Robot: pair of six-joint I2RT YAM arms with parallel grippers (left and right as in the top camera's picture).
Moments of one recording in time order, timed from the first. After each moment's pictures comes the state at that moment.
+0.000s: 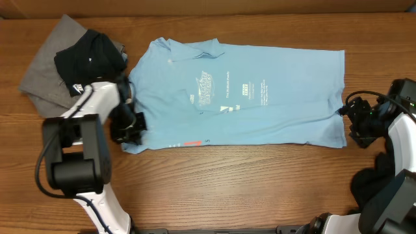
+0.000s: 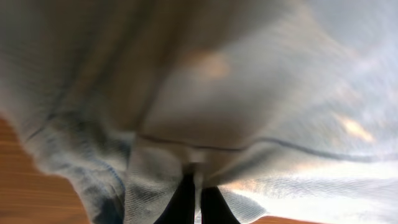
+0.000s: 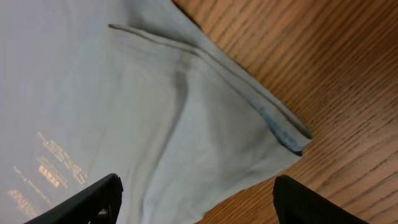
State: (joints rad) left arm 0.08 2.01 1.29 -1.10 0.11 -0.23; right arm -0.47 1.59 1.10 -0.84 -0.28 0.52
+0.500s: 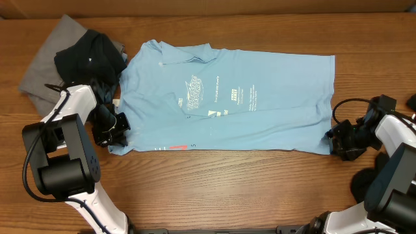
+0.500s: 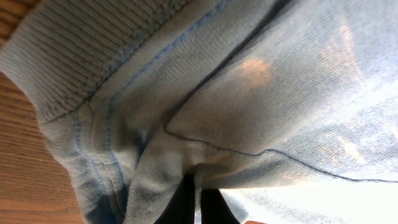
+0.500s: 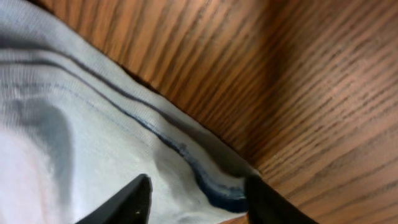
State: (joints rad) left arm 0.23 2.01 1.28 -1.10 0.13 -0.23; right arm -0.46 1.73 0.97 -0.83 -0.27 0.51
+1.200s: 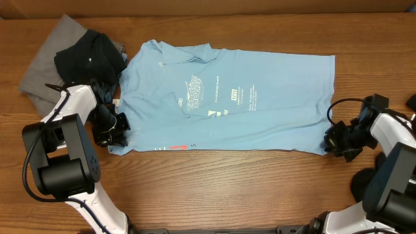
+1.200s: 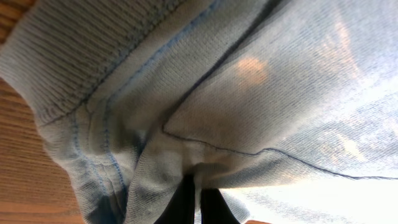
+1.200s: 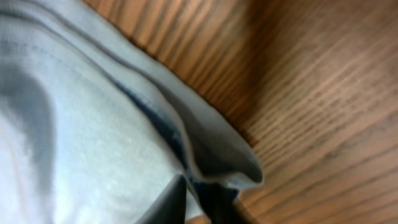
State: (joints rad) left arm 0.23 2.01 1.28 -1.10 0.13 -0.21; right arm -0.42 1.73 0.97 -0.87 -0.25 0.51
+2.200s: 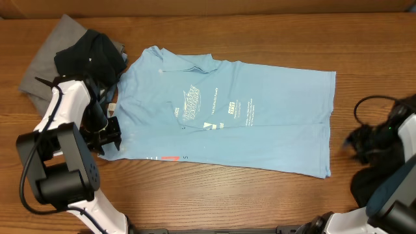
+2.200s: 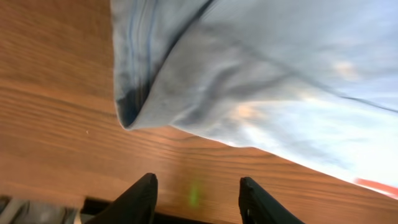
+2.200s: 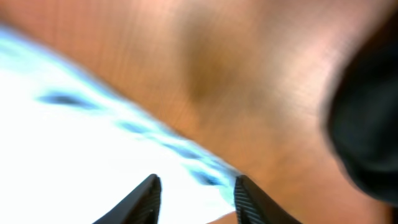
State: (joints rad) left arm 0.23 1.93 1.37 -1.35 -0.03 -0.16; right arm -0.59 1.67 1.14 -1.10 -0.25 0.44
